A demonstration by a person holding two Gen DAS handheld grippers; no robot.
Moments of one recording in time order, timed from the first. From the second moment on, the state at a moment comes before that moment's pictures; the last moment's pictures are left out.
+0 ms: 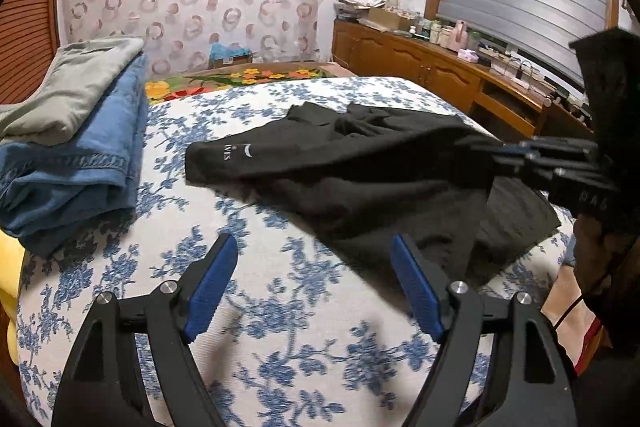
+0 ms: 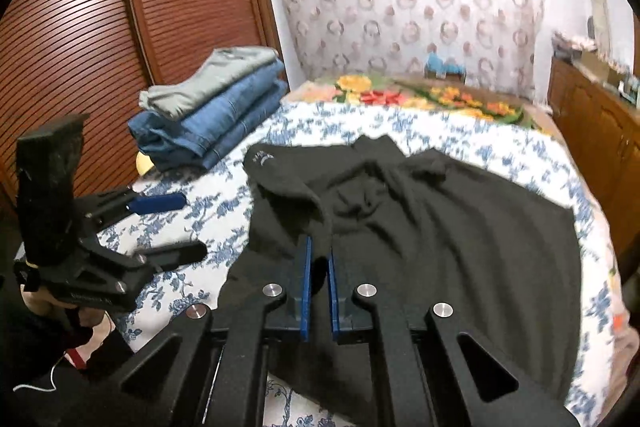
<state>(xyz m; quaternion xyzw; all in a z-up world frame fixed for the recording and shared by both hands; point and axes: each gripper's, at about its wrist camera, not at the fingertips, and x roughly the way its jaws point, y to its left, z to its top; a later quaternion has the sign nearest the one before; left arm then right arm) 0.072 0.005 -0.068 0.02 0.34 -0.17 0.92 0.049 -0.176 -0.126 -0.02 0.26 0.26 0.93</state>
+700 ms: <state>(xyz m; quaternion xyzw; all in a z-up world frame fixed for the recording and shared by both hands) 0.081 -0.045 -0.055 0.01 0.35 -0.22 0.91 -0.018 -0.207 -0.112 -0.03 0.20 0.19 0.96</state>
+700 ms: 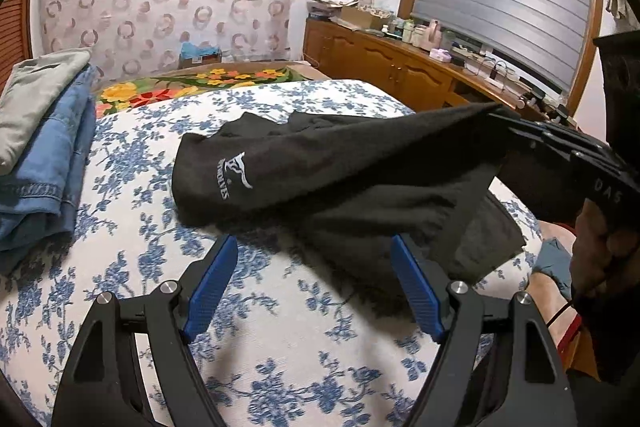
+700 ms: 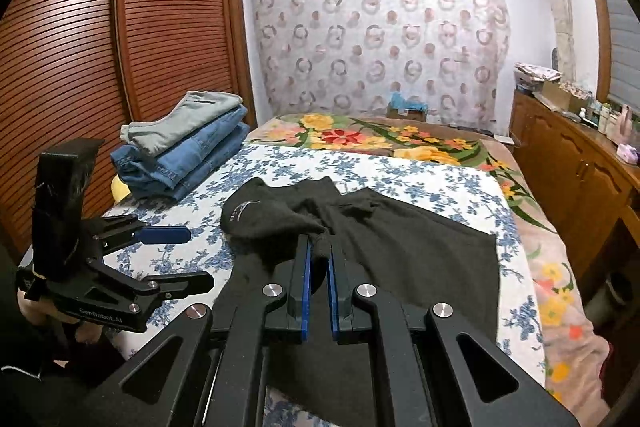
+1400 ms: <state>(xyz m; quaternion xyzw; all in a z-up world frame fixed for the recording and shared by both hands) 0.078 -0.085 -0.061 0.03 0.36 -0.25 0.90 -0.051 -0.222 -0.124 -0.01 0.21 0.13 0.97</state>
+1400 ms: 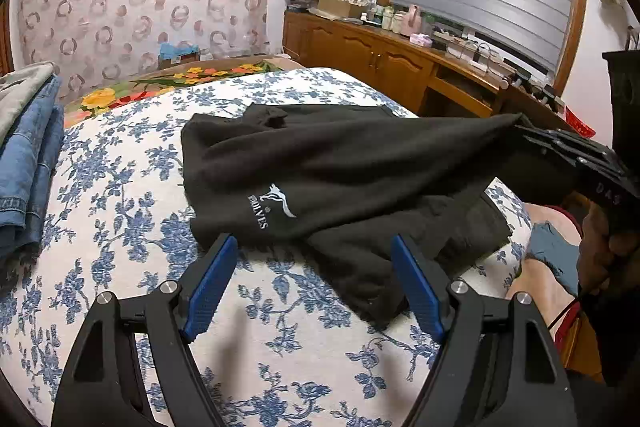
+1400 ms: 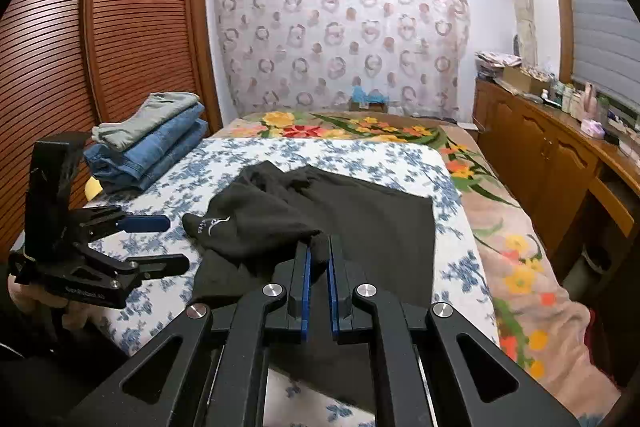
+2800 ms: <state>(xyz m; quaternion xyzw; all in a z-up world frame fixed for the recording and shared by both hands) 0.083 -0.118 -0.096 0.07 0.40 -0.23 0.88 -0.065 -0.263 -0.124 0.04 0.28 0.08 0.96</state>
